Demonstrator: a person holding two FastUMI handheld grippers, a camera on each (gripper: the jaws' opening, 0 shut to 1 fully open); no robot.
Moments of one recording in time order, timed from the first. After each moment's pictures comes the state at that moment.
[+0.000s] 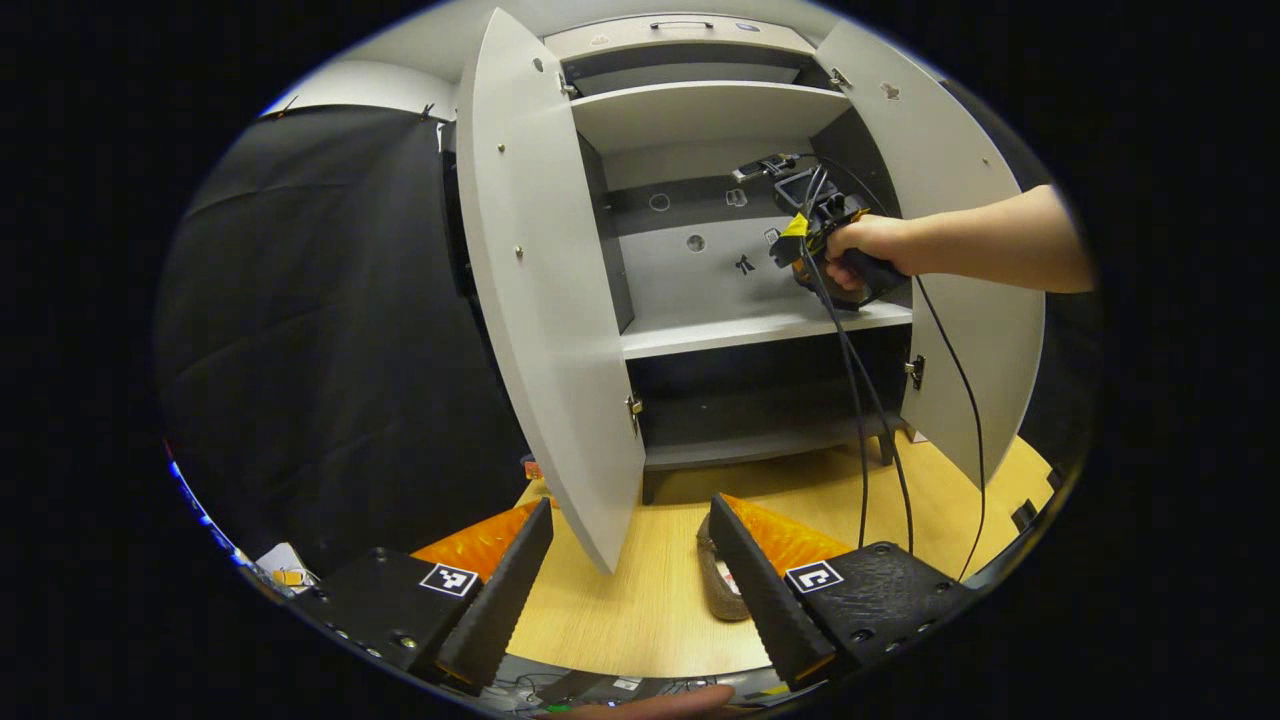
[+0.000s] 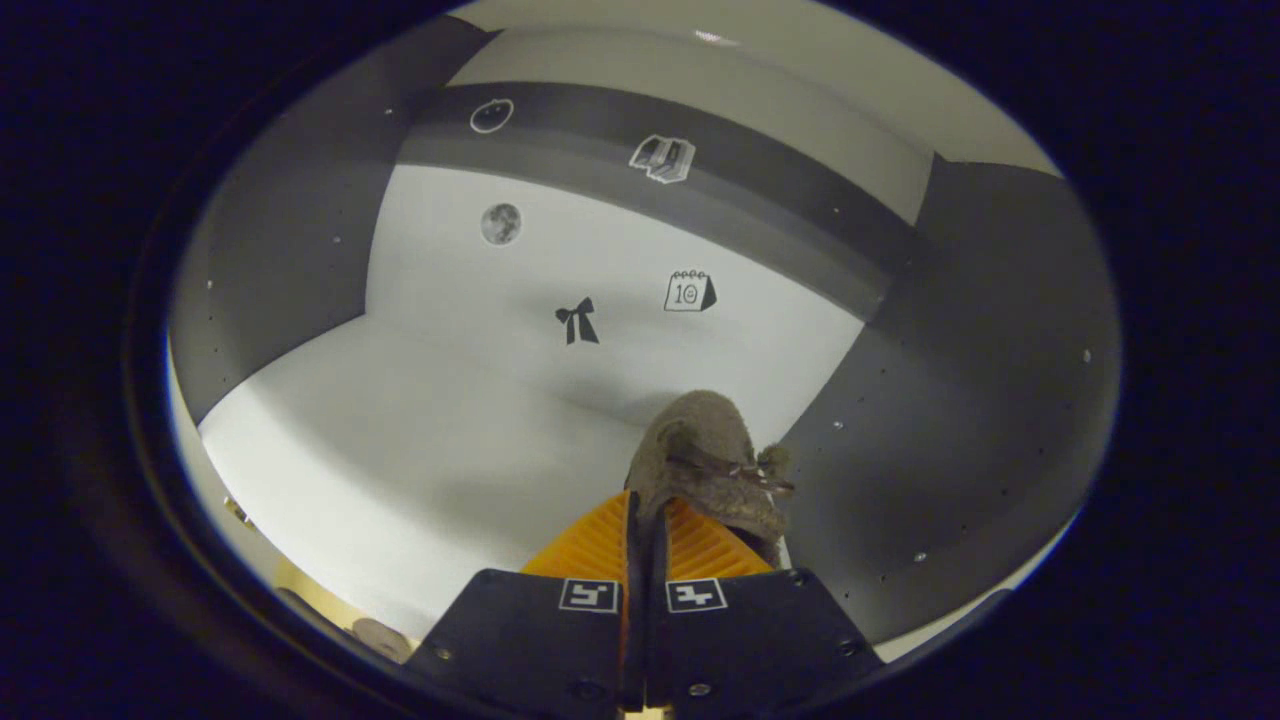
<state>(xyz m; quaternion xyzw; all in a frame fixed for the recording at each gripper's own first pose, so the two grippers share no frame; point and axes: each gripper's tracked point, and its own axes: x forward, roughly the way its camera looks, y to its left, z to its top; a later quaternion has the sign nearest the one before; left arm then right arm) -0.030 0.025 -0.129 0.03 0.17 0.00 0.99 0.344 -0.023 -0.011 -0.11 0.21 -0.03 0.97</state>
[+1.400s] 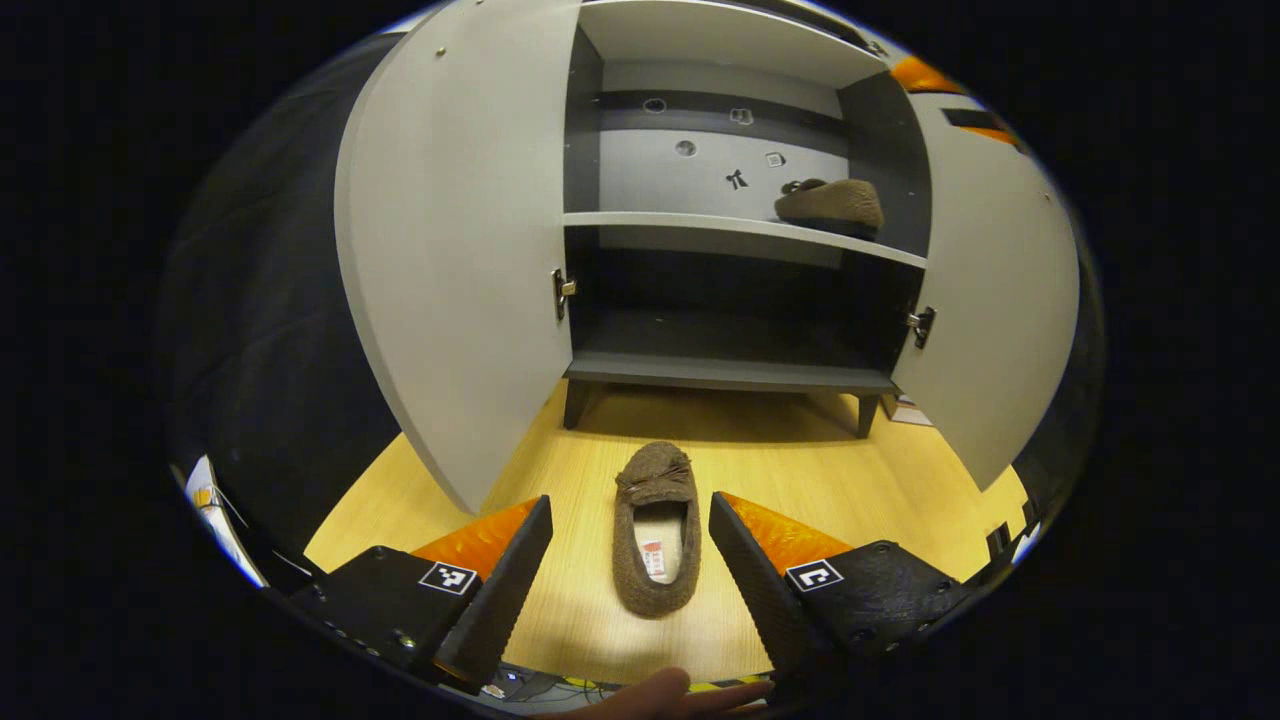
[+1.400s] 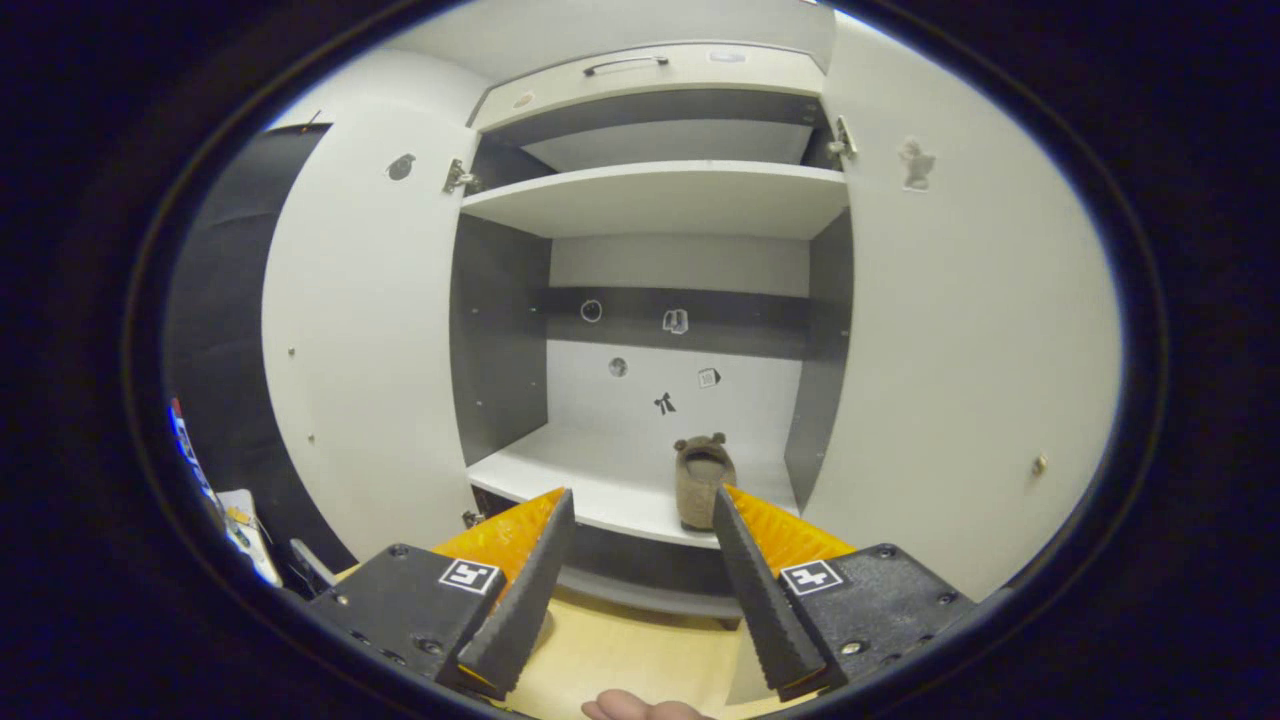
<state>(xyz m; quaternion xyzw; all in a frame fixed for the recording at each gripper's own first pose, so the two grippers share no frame) 0.020 -0.037 -0.264 -0.07 0.27 -0.02 0.96 0.023 -0.030 0.048 0.04 0.01 0.07 1.00</state>
